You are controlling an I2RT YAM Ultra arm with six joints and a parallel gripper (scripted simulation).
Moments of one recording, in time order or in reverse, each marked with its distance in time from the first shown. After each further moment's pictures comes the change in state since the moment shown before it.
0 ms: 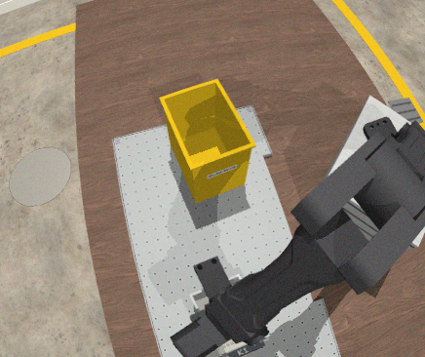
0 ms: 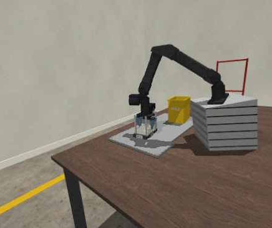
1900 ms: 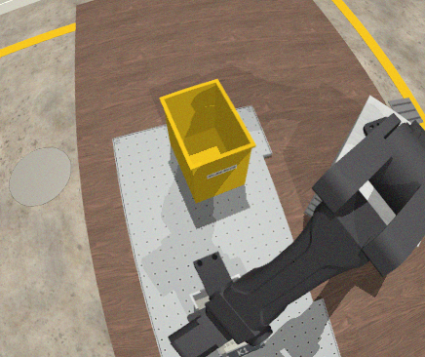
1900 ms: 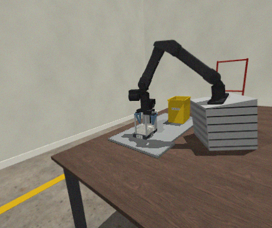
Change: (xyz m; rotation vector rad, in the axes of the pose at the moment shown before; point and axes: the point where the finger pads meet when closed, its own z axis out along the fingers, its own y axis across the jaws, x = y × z) arm 0.000 -0.002 -0.030 0.010 0.005 0.000
